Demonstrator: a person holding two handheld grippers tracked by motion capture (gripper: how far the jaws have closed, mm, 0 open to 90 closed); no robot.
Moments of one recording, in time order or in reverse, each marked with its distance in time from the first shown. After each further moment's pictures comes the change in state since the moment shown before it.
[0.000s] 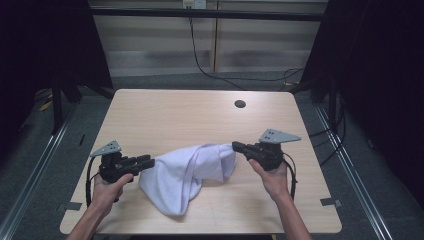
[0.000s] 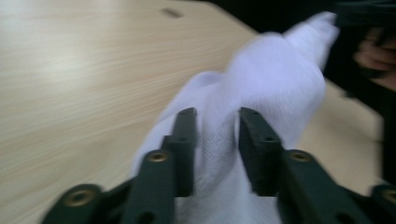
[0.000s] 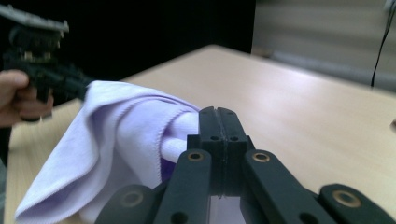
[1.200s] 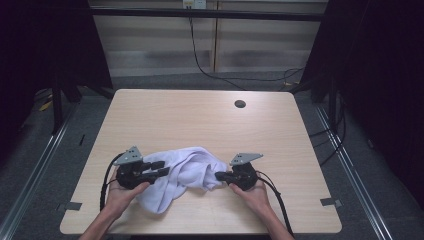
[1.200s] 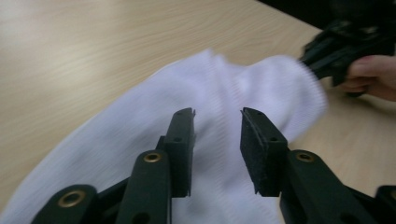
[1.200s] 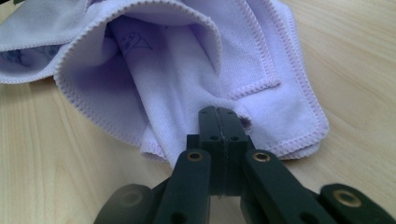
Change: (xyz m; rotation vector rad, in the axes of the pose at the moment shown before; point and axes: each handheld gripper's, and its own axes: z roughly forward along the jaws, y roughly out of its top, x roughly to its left) left arm -0.049 0.001 0.033 0.069 -0.032 0.202; right arm 0.021 -0.075 0.063 0.294 0.090 0.026
